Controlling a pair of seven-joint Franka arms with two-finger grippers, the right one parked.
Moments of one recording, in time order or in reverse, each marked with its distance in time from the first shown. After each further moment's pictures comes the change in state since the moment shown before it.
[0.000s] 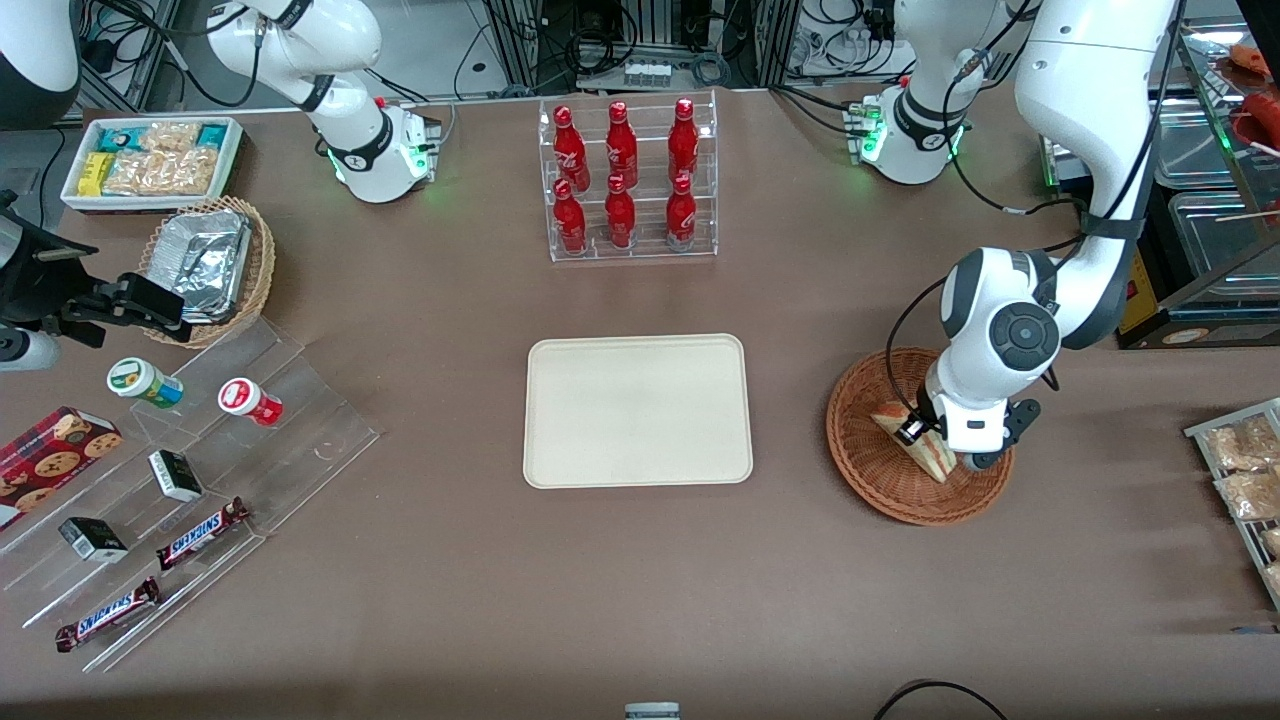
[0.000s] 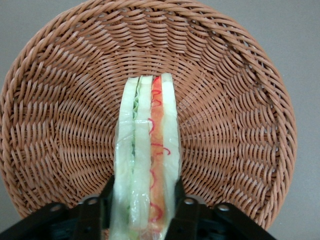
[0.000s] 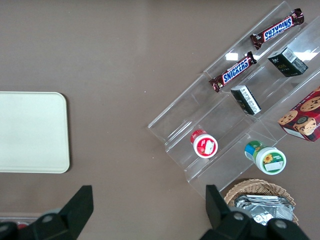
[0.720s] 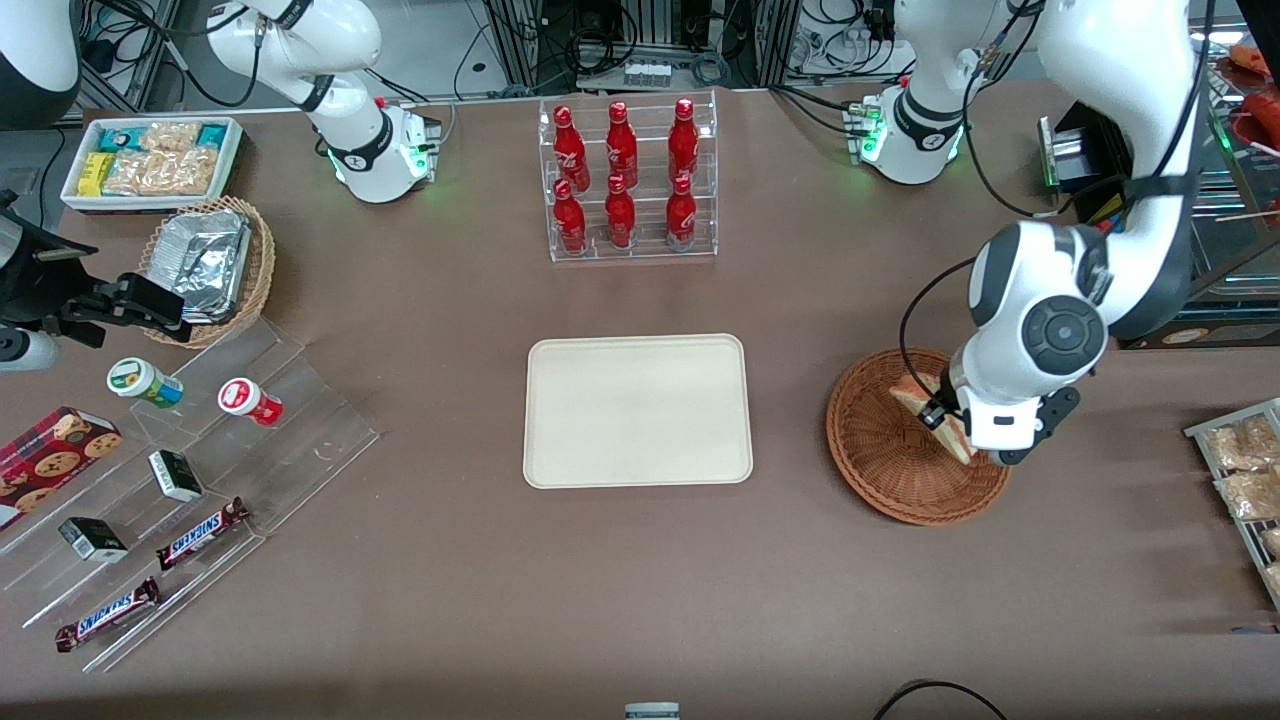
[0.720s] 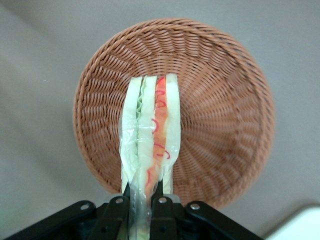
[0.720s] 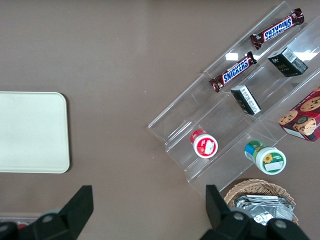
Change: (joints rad) arm -0.028 -0.077 -0.005 0.233 0.019 -0.448 0.000
